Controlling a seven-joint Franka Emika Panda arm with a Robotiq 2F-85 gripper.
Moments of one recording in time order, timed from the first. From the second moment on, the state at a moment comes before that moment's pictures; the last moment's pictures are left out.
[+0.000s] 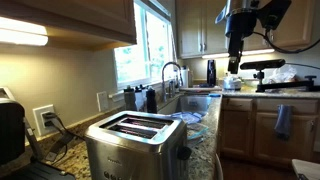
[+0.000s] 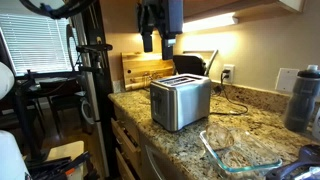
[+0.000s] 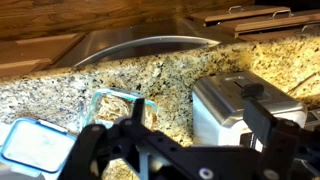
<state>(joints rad) -0.05 -0.72 -0.23 -2.46 0.02 1.85 -0.23</state>
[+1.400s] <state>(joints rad) -0.05 -0.65 -0.22 -2.46 0.02 1.93 -0.23</state>
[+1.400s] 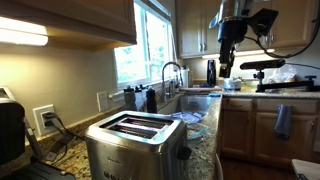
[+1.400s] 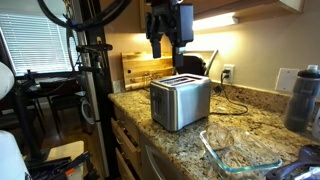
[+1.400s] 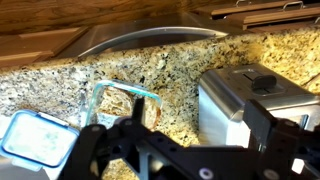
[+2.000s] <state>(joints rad) -0.05 -0.55 -0.20 -2.46 0.02 2.06 -0.22</state>
